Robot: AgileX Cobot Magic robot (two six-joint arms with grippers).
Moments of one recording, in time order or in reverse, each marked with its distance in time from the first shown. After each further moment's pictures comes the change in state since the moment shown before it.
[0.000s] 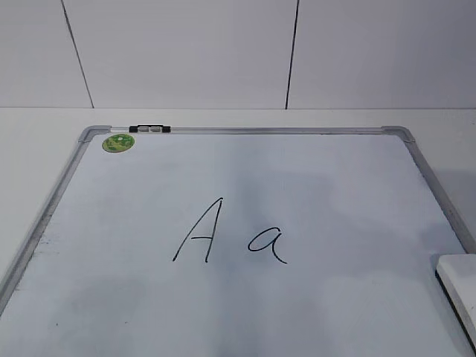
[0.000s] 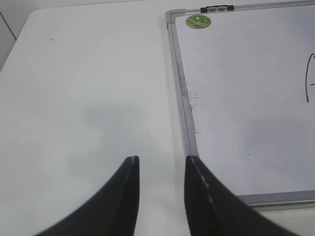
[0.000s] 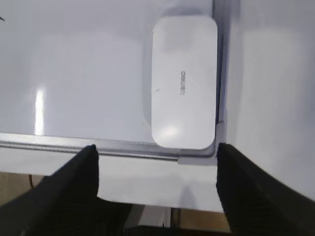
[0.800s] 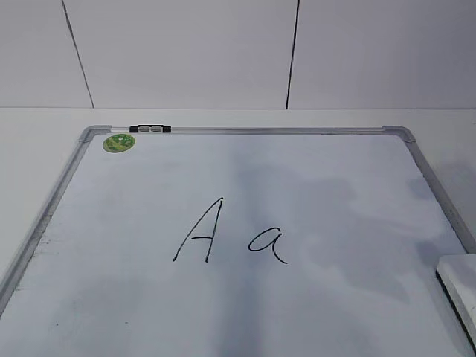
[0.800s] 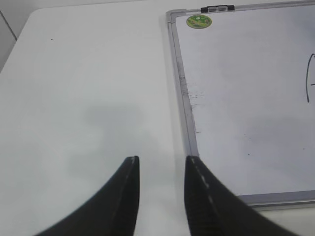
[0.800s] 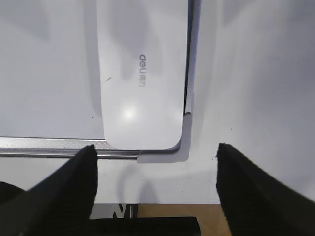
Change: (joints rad) left arm 0.000 0.000 0.000 -0.002 0.000 0.000; right arm 0.113 0.264 -0.008 -0.198 0.001 0.153
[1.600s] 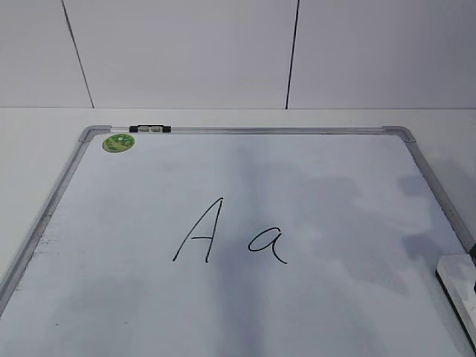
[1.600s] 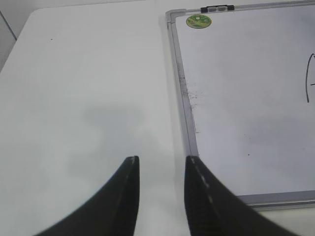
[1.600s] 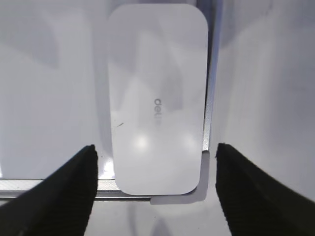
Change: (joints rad) left arm 0.000 0.000 0.000 0.000 0.000 0.000; right arm 0.009 0.133 0.000 0.009 -0.130 0.040
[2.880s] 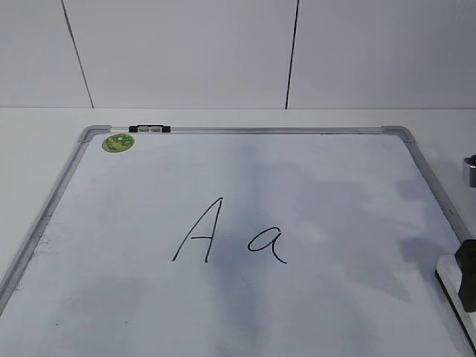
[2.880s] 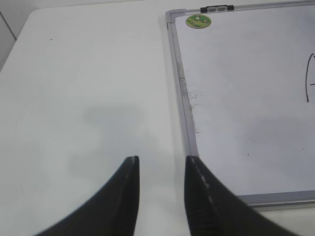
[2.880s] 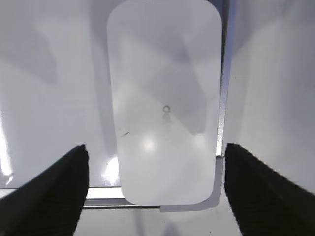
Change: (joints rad) left arm 0.000 0.000 0.000 0.000 0.000 0.000; right arm 0.000 0.071 -0.002 0.020 -0.026 0.017
